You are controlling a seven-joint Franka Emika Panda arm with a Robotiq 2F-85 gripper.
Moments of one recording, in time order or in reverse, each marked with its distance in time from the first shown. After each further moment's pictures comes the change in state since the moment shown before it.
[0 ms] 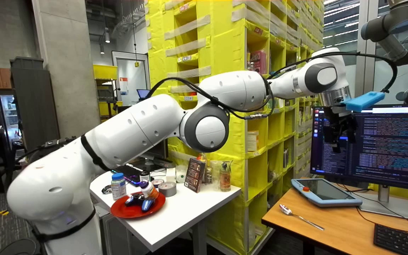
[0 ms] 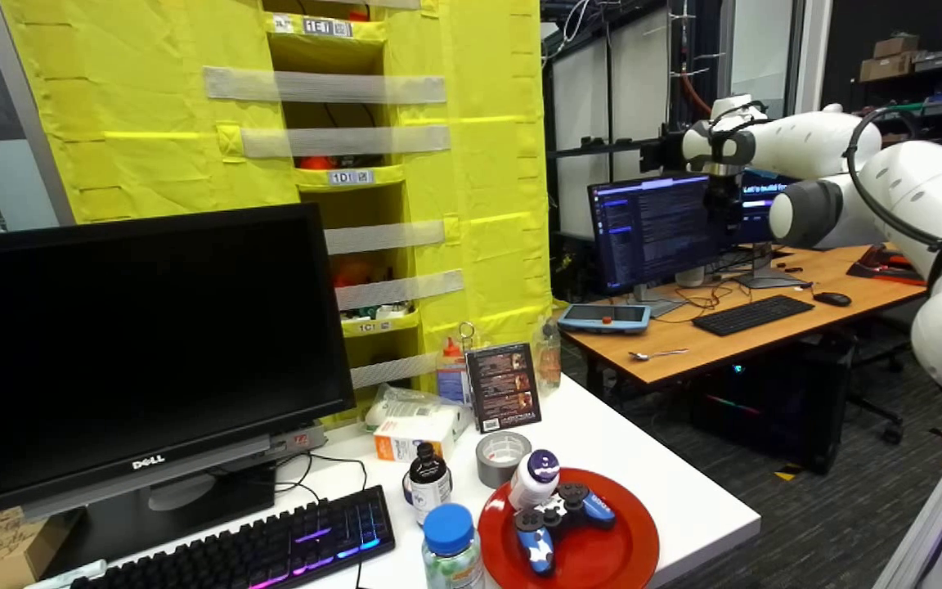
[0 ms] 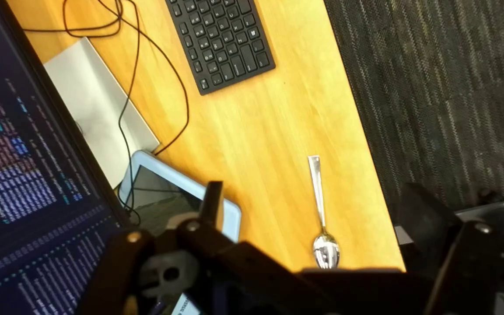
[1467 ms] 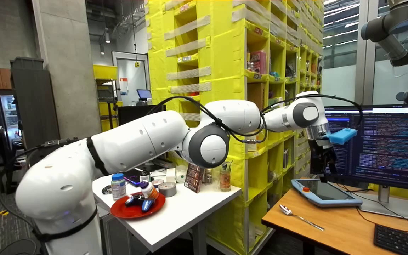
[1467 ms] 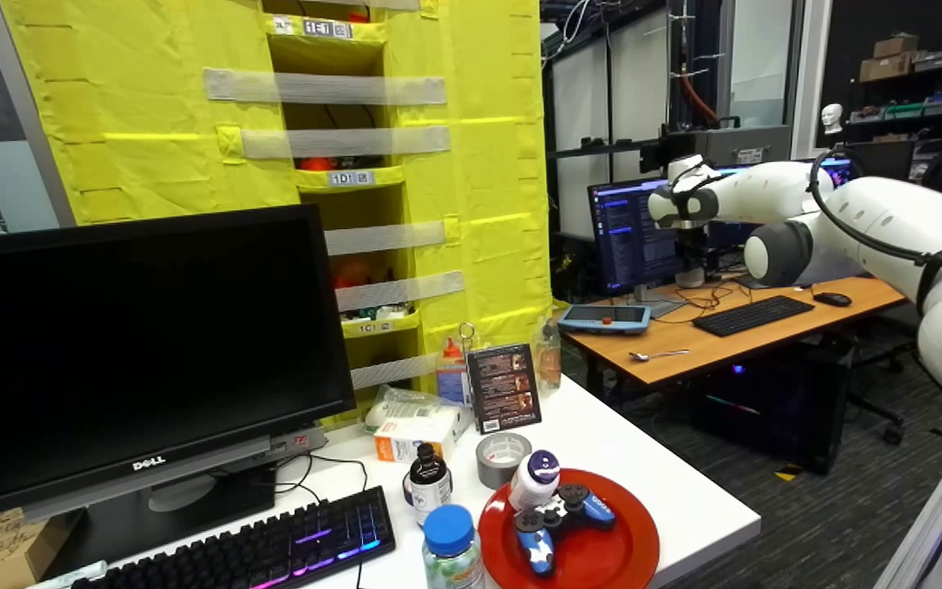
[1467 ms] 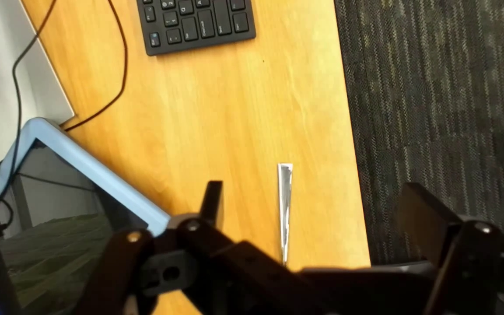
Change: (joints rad) arm 0.116 0.171 -0.077 0.000 -0.073 0.064 -0.068
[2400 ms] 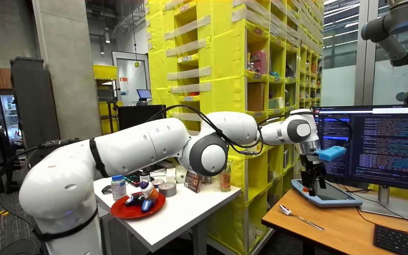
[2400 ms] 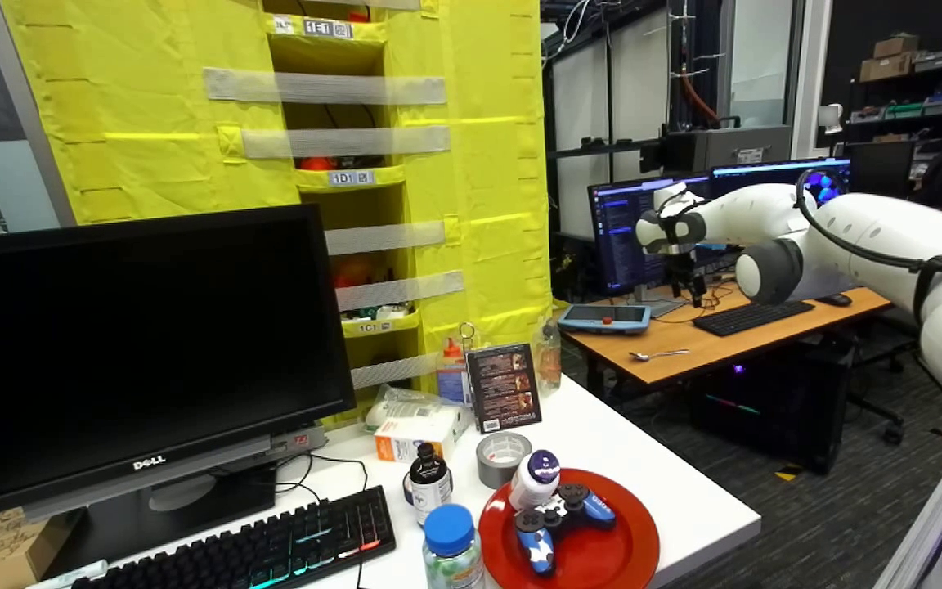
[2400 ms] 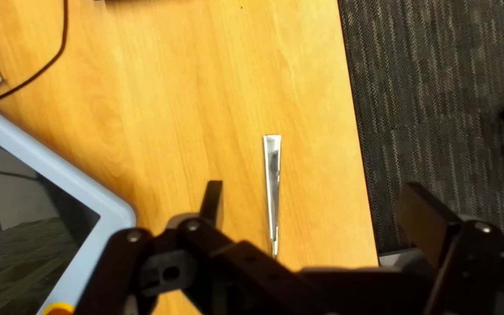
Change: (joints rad) arm 0.041 0.082 -0.005 0.000 0.000 0.007 0.068
